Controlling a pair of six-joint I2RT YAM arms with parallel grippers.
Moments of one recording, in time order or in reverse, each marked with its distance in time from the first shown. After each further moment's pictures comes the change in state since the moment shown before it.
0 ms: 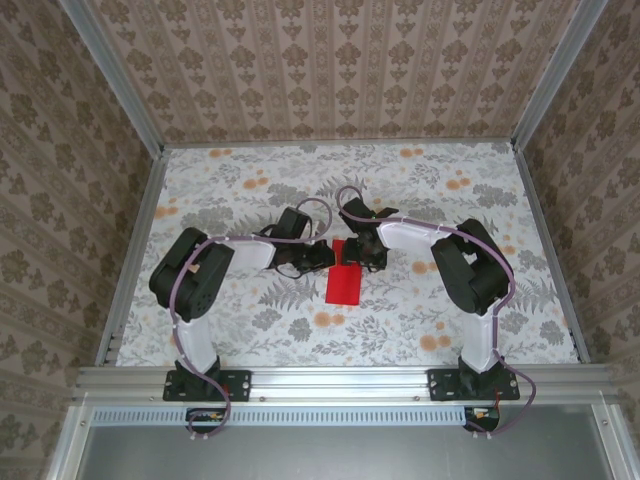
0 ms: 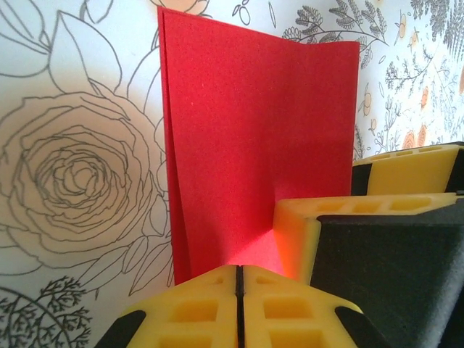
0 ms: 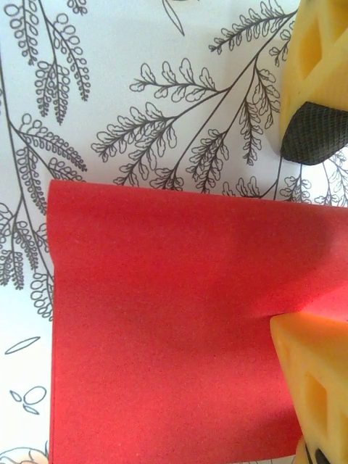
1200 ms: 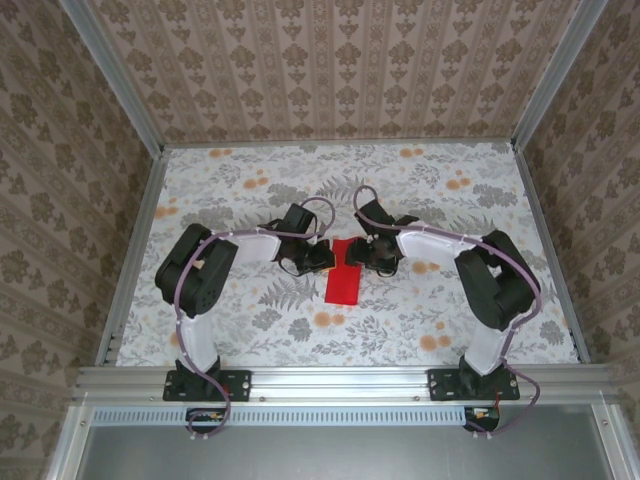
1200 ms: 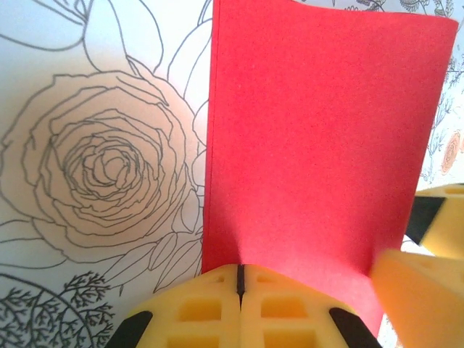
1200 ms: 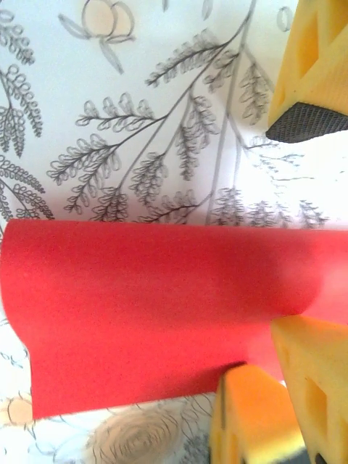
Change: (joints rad) left arm -0.006 0.045 0.098 -0.191 -0.039 0.012; right arm -0.037 -0.215 -0.180 0.134 -0.106 0.032
